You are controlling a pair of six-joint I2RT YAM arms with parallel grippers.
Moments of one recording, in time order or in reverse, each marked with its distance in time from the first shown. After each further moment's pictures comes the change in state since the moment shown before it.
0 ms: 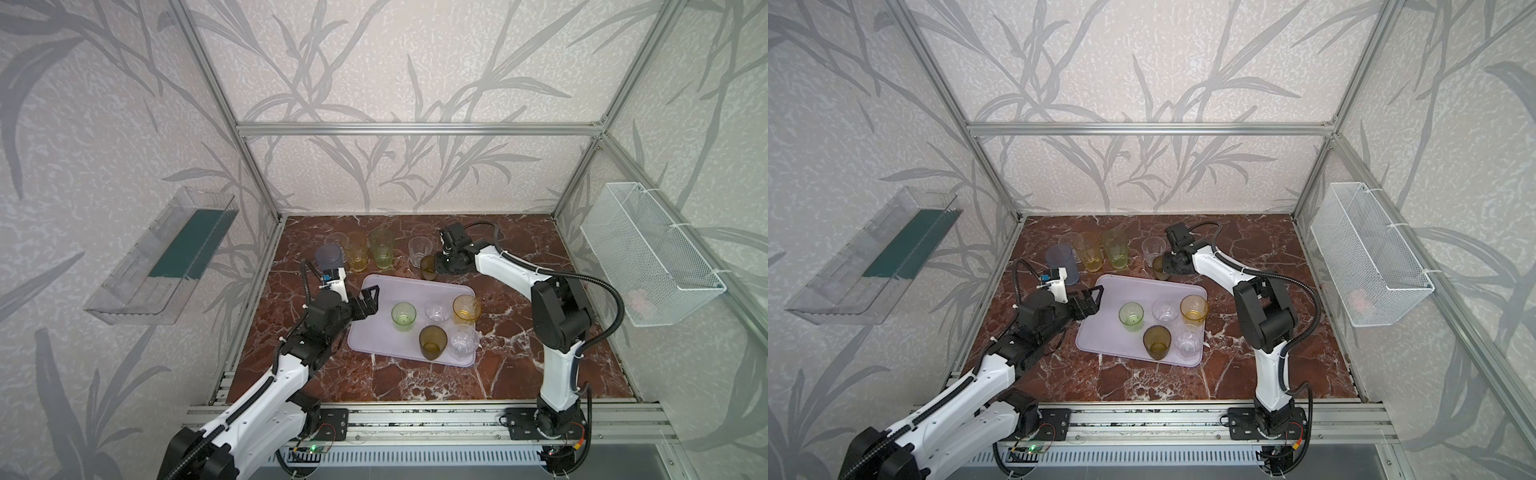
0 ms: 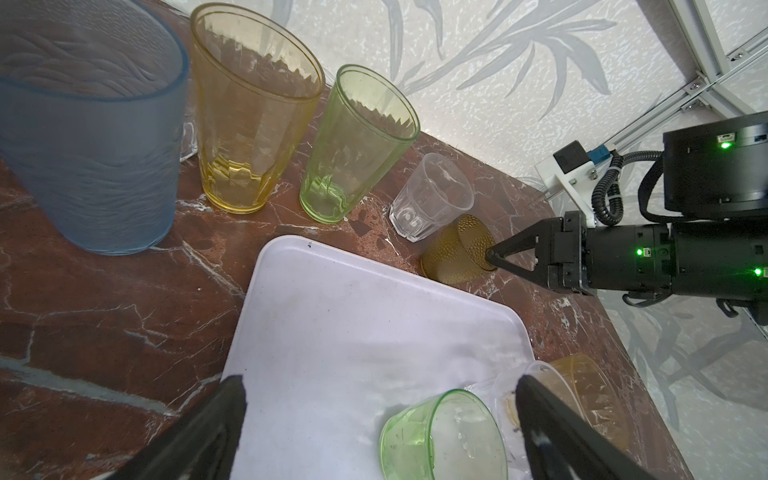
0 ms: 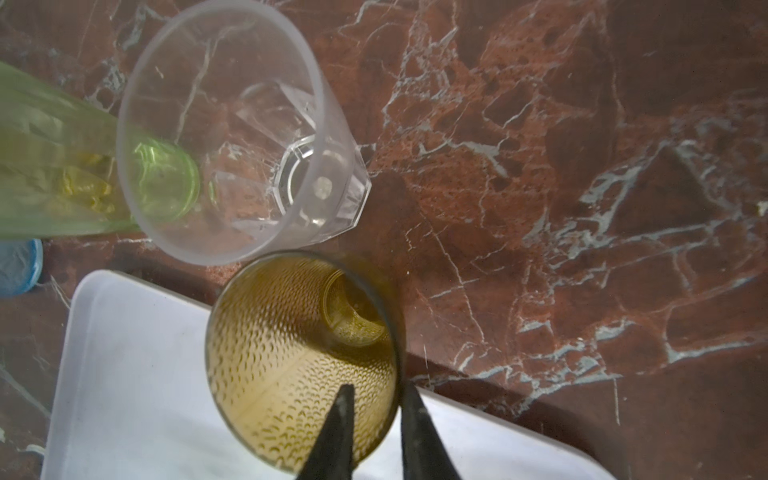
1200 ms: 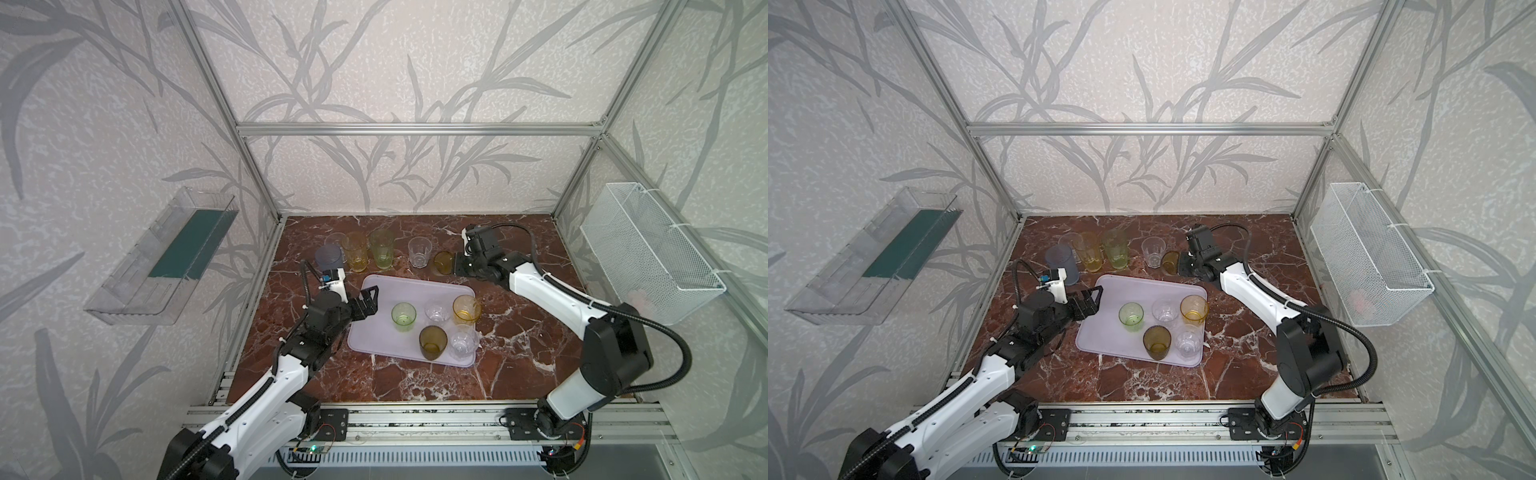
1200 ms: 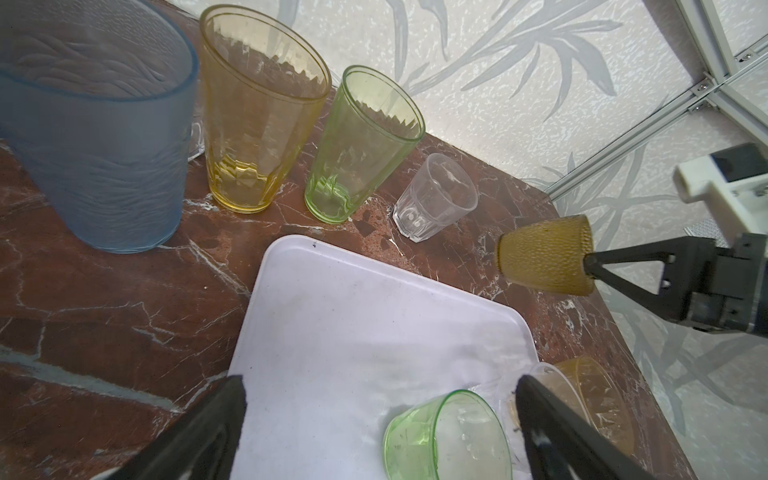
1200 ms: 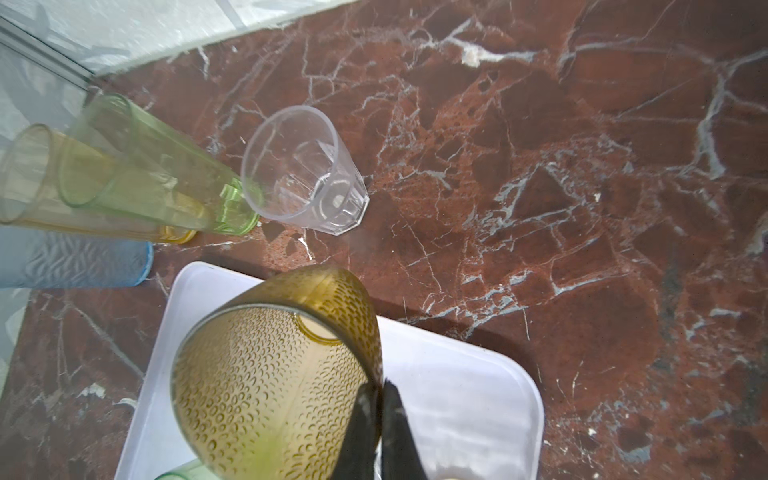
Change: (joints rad) left arm 0.000 0.005 -0.002 -0.002 -0.013 -0.008; right arm -0.030 -0.423 -0.331 0.129 -0.002 0.008
